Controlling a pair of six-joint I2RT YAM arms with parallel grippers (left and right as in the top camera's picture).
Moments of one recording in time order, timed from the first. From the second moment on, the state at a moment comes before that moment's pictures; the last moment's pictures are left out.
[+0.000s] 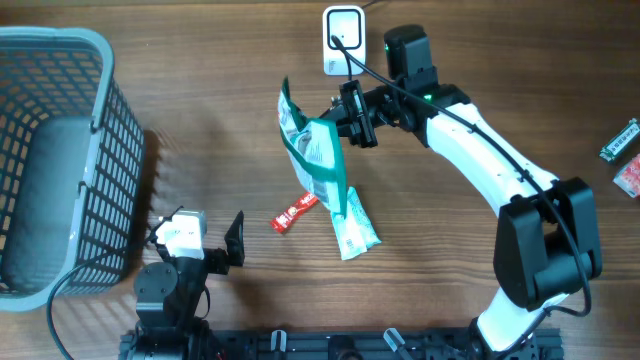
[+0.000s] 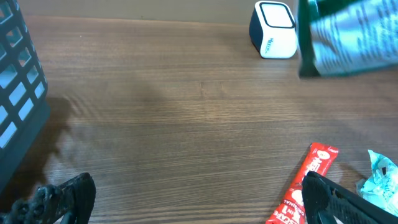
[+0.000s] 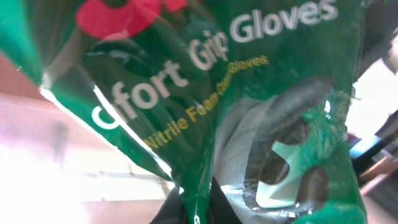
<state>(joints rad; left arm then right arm) -0.02 0.02 0.13 -0.46 0.13 -0.06 0.36 1.87 1.36 -0.24 -1.55 1.95</state>
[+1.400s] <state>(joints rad) -0.02 0.02 0.13 -0.46 0.13 -0.06 0.21 1.87 1.36 -0.62 -1.06 1.44</state>
